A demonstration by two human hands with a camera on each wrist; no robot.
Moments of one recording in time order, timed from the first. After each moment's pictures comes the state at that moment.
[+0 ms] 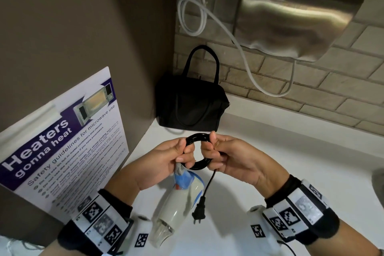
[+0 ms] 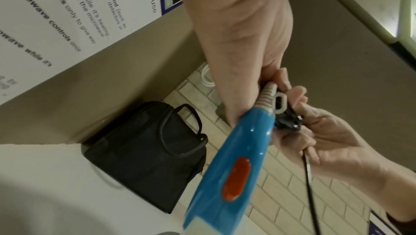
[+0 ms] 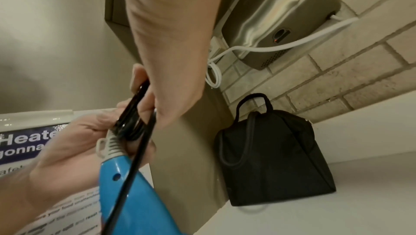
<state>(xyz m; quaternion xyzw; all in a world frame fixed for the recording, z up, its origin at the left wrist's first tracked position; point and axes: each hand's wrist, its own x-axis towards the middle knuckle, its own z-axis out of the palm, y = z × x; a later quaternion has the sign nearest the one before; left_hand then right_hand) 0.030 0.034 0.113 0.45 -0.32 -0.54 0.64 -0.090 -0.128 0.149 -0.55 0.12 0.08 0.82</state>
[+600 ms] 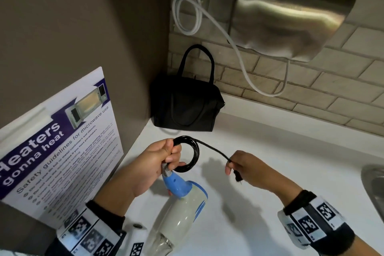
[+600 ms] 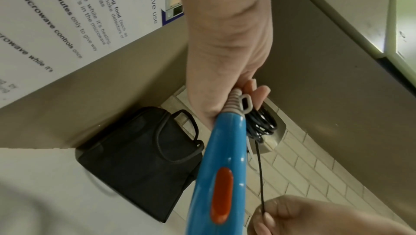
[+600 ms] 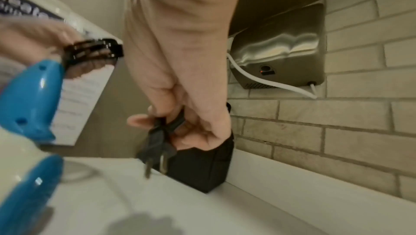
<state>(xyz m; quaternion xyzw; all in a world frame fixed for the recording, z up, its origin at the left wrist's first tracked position) 0.028 0.035 0.110 0.52 -0.26 -0.47 0.67 -0.131 -0.180 0.103 -0.93 0.22 0.11 0.27</state>
